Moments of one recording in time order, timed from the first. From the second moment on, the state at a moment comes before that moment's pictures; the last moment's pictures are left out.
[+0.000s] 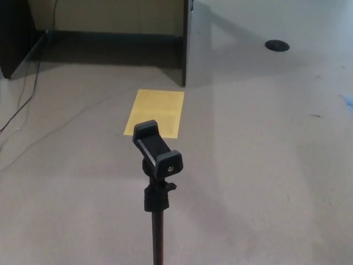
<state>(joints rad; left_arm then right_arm) 0.04 0.62 0.00 0.92 0.12 -0.30 -0.09 -0.18 -0.48 0.26 1.10 -0.33 -0.19 0.06</state>
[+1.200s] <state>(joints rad) -0.17 0.29 -0.09 0.28 0.02 -0.08 -0.26 -0.18 -0.48 0.26 1.09 -0.35 -0.25 0.06</state>
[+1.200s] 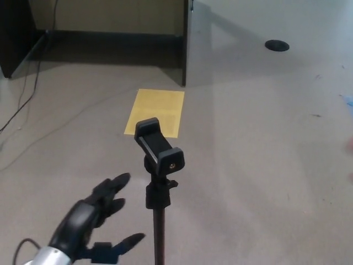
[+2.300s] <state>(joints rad) -0.29 0.12 -0.27 0.32 0.11 0.14 -0.16 -0.17 -0.50 0.26 1.09 -0.35 -0.29 0.08</state>
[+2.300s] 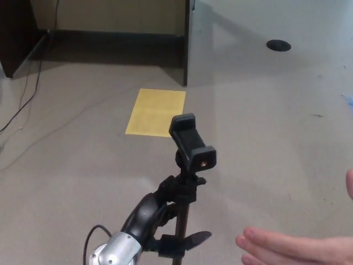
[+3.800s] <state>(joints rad) -0.52 0.12 -0.29 0.66 0.23 -0.14 -0.01 -0.23 -0.48 0.26 1.08 -0.35 -0.28 0.11</state>
